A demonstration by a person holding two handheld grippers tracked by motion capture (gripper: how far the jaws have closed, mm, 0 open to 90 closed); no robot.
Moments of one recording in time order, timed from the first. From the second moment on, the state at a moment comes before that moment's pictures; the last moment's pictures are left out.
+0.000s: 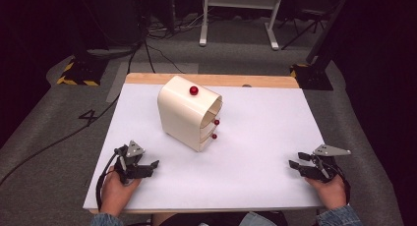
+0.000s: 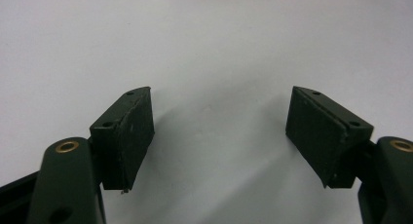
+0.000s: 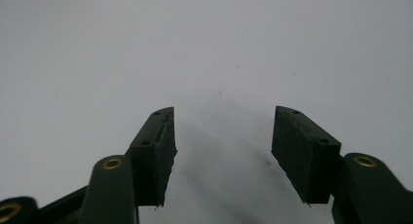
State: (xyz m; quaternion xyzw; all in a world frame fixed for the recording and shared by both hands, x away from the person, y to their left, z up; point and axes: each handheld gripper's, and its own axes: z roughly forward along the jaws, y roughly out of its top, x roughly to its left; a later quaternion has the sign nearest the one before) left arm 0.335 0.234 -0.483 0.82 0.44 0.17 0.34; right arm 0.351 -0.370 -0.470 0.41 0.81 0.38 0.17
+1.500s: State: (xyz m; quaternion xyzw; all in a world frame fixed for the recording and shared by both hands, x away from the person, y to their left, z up) left arm 0.335 0.234 -0.483 0.82 0.43 0.17 0.34; right arm 0.377 -0.217 -0.411 0.24 0.80 0.52 0.16
